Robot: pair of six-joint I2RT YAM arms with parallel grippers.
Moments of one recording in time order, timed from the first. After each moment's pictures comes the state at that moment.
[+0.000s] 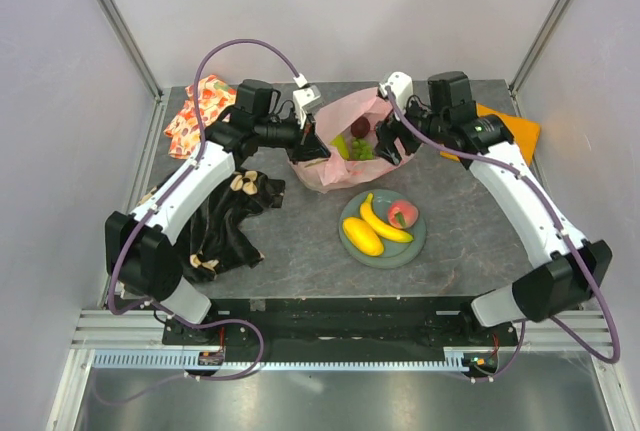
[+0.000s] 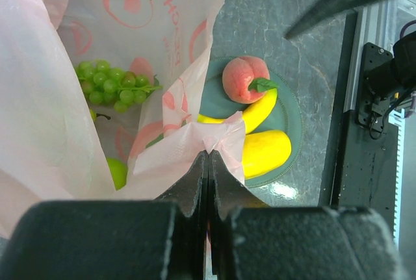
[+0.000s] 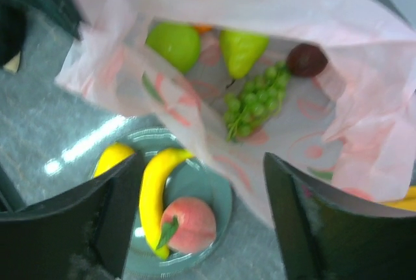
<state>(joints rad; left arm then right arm) -0.44 1.57 1.42 -0.43 0.82 0.22 0.36 1.42 1.48 -0.72 -0.45 -0.38</state>
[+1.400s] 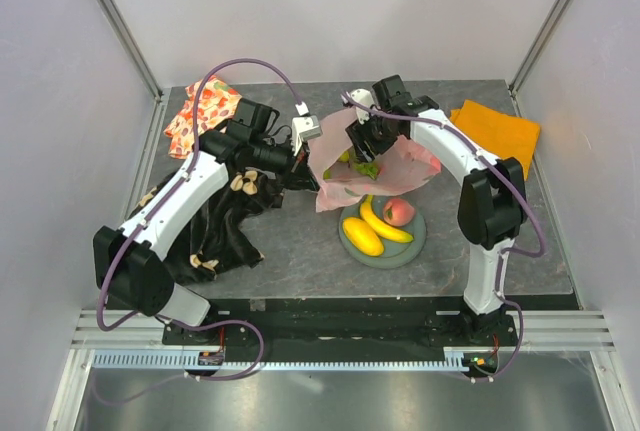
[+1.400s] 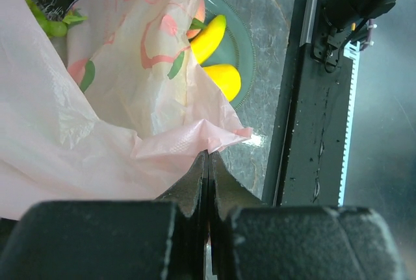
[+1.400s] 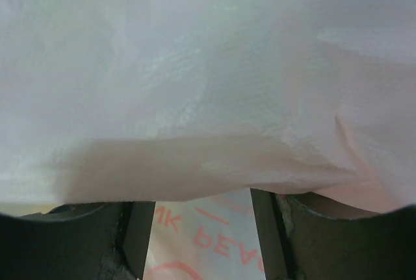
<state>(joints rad) -0.46 1.48 1.36 -0.75 0.87 0.38 0.40 1.97 1.73 -0.76 -0.29 -0.31</state>
